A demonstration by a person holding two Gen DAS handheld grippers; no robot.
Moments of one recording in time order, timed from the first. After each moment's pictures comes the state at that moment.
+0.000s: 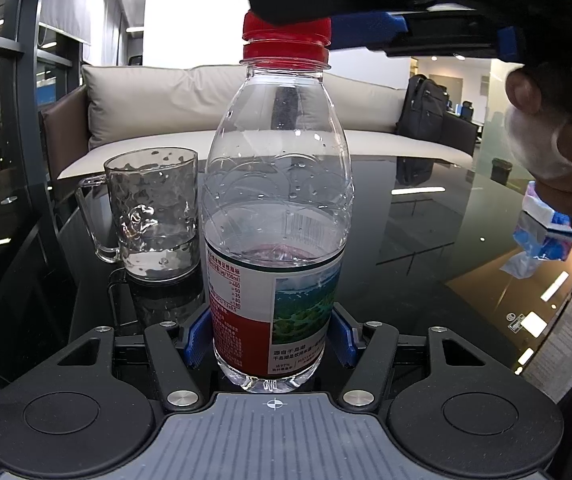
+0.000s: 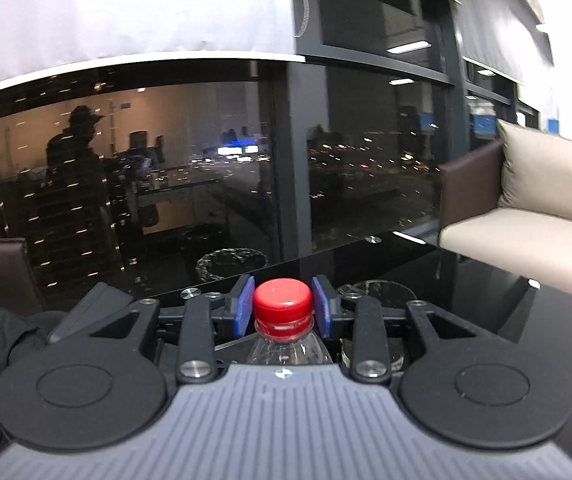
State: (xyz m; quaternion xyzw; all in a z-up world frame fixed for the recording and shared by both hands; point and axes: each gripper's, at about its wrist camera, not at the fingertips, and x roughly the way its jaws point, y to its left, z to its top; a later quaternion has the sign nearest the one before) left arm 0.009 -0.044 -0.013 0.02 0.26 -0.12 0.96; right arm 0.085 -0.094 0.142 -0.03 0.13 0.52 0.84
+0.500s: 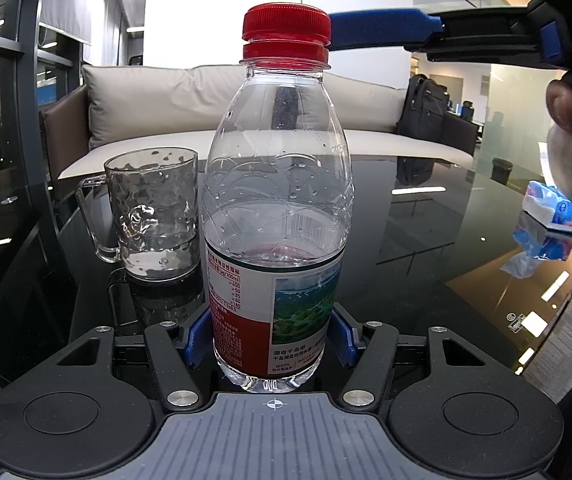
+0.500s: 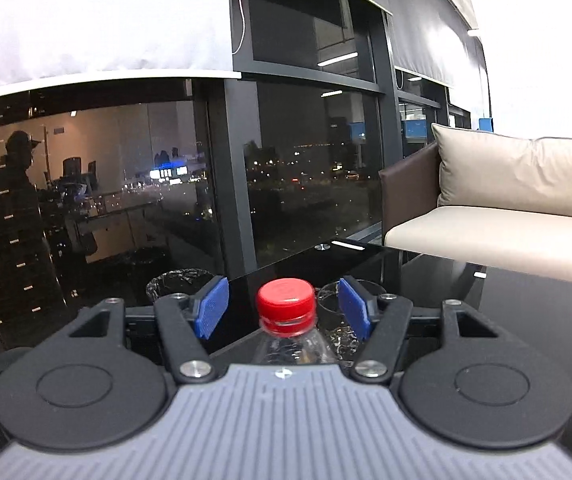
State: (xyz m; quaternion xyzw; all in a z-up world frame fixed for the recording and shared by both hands) left arm 0.010 -0.038 -0.012 0.02 0.26 -0.12 0.96; right arm 0.042 -0.079 0.135 0.00 0.11 0.43 0.89
